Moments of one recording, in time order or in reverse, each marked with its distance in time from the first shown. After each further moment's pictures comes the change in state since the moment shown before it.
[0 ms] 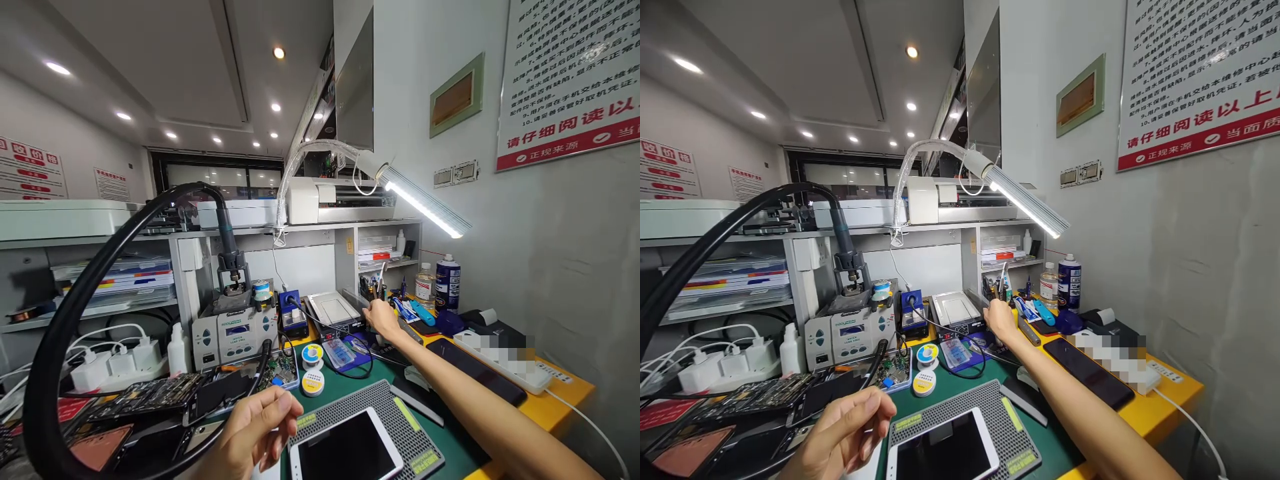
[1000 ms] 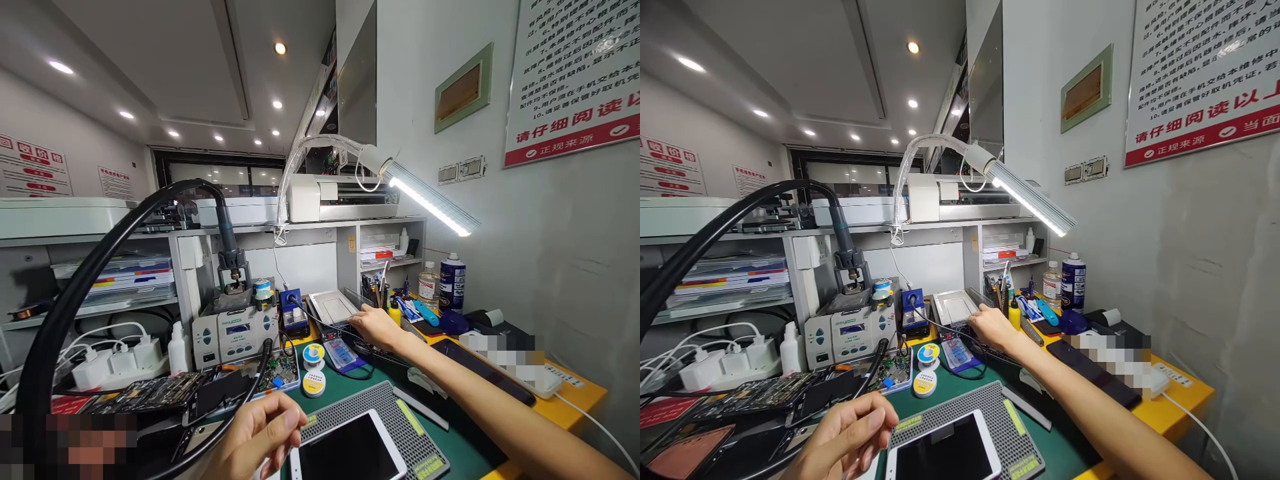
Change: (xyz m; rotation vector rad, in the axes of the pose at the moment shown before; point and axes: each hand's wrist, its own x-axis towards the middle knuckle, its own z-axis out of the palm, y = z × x) left_hand -0.002 -0.002 0.001 0.074 -0.072 0.031; right_hand -0.033 -0.010 -0.017 -0.233 -0.015 -0.785
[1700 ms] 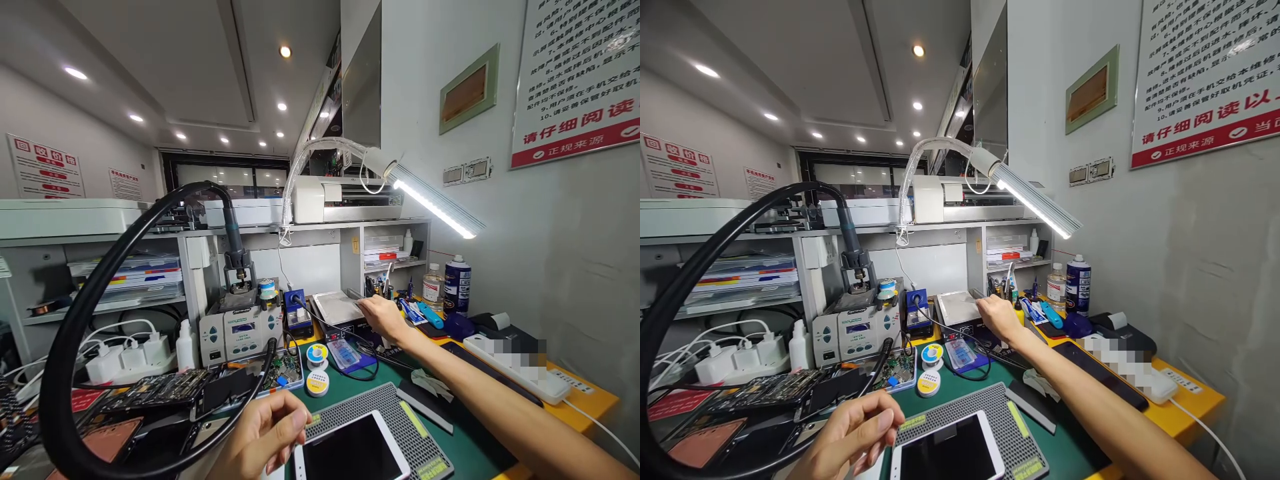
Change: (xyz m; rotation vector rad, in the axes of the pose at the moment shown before) left_hand 0.000 -0.002 0.001 0.078 0.001 0.046; right_hand 0.009 0.023 0.010 -0.087 0.198 0.130
